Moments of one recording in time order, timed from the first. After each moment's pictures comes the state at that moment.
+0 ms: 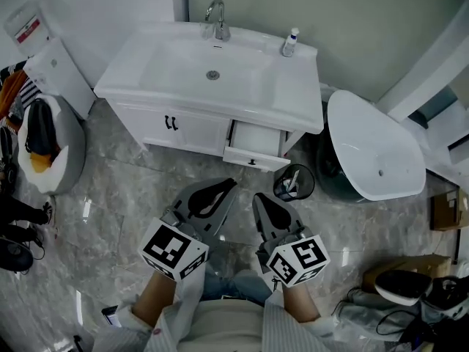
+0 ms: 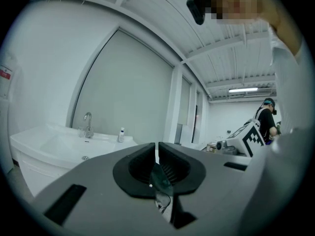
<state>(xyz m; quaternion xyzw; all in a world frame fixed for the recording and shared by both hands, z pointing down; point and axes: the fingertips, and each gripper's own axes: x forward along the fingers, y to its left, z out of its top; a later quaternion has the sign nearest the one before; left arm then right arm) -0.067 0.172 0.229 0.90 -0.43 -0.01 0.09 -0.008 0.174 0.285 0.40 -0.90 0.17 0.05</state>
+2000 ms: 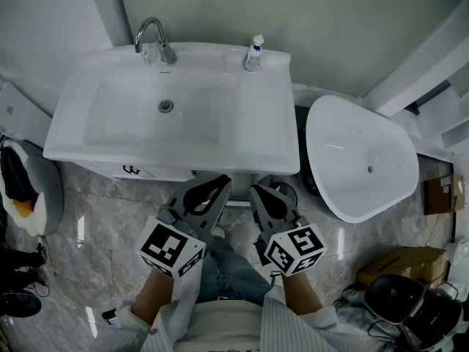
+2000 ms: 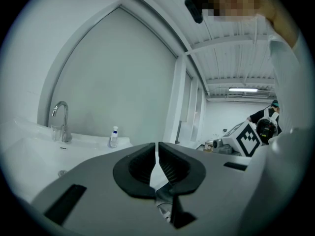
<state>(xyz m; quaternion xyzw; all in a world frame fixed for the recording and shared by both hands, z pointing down) 0.007 -0.080 0.248 0.92 -0.38 0.01 0.11 0.069 -0.077 0.310 0.45 -0.87 0.21 0.07</state>
